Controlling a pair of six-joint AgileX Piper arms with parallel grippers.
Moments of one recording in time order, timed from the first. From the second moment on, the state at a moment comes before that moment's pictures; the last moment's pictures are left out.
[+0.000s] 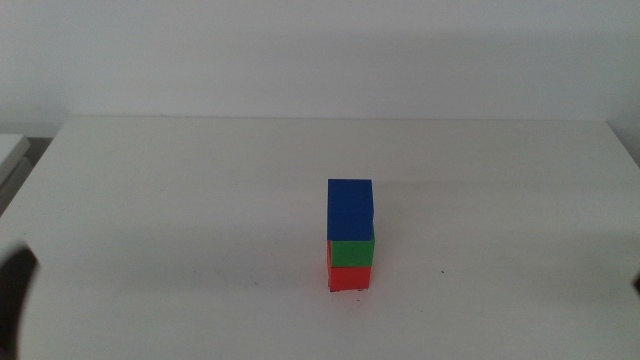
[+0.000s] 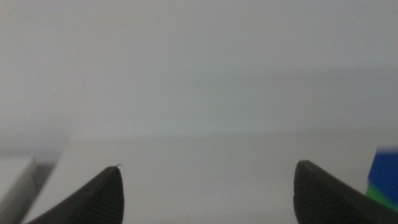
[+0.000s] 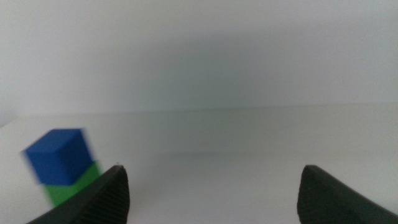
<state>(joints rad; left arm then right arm) -0.15 0.14 -0.25 -0.06 0.26 -0.01 0.26 0.23 -0.17 0.07 0.15 0.09</state>
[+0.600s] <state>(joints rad) -0.12 0.00 0.00 -0.07 0.23 0.00 0.10 0.00 0.00 0.04 0.12 0.09</state>
